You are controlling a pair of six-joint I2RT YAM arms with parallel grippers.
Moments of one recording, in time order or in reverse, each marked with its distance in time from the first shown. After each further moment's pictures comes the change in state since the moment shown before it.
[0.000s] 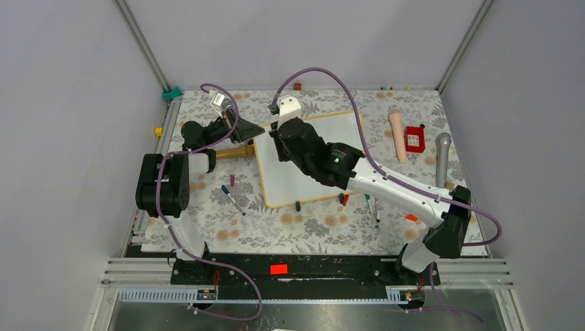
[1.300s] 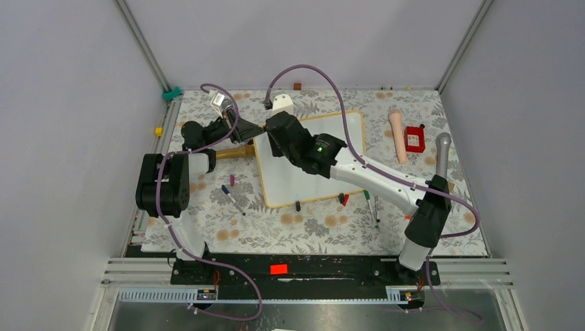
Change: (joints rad) left arm 0.000 0.000 0.000 0.000 0.001 0.000; right arm -0.049 0.154 0.112 -0.056 -0.031 0.079
